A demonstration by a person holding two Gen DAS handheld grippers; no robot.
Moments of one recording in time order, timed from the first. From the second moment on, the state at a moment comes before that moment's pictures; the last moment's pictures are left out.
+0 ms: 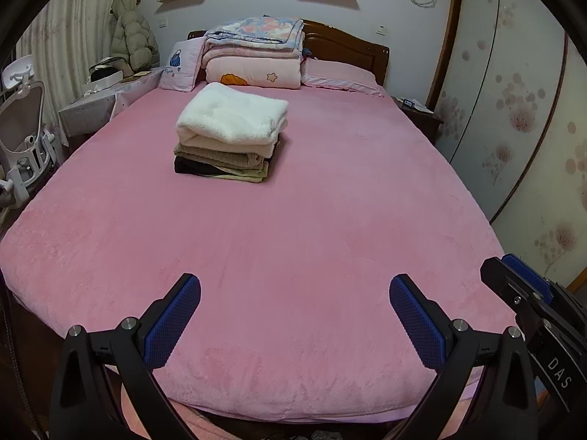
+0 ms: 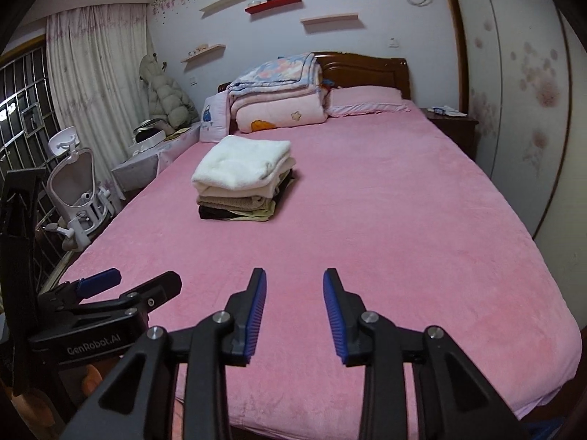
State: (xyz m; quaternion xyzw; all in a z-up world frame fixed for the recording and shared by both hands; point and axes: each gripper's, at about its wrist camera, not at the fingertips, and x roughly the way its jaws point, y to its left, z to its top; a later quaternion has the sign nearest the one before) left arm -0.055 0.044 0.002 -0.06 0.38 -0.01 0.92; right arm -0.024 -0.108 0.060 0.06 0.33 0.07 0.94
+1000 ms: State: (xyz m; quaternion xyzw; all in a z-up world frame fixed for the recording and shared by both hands) left arm -0.057 0.039 0.002 -0.03 0.38 0.01 0.92; right arm -0.024 -0.095 0.042 0.05 0.35 0.08 0.93
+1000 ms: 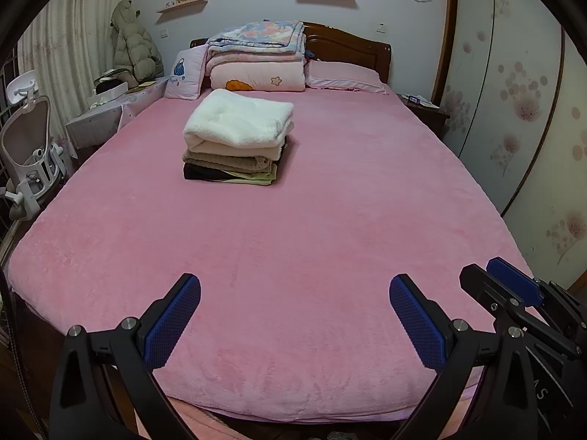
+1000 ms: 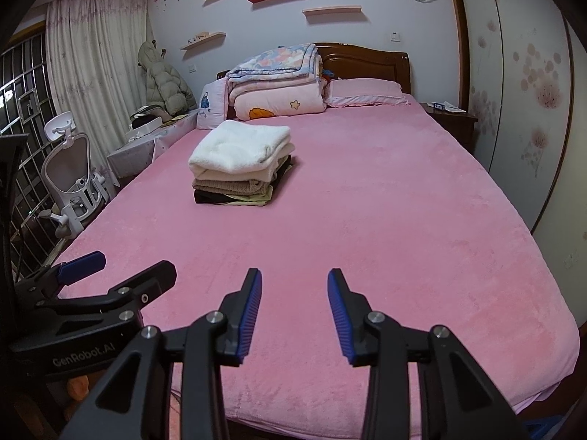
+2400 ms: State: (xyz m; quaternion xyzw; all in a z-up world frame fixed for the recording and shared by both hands) left arm -0.053 0.049 -0.007 -0.04 0.39 0.01 0.92; right arm -0.020 -0.094 0.030 0.05 0.36 0.07 0.93
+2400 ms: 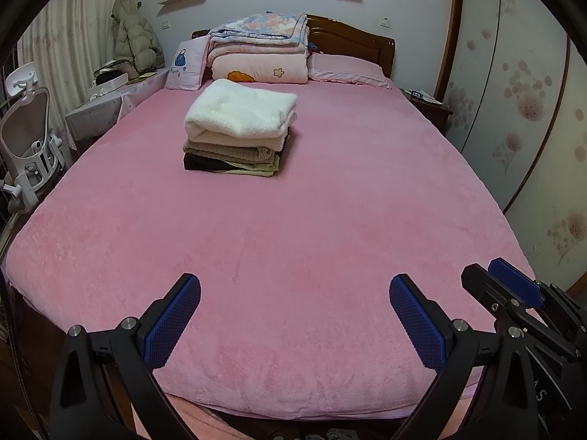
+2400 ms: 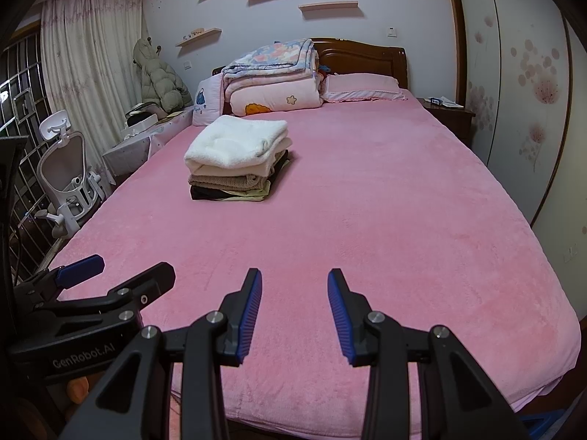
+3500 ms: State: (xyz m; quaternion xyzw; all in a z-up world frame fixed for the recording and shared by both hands) left arm -0.048 0.050 -0.014 -0.05 0.41 0.01 0.91; right arm -0.020 -0.089 0.021 0.05 0.36 0.07 0.93
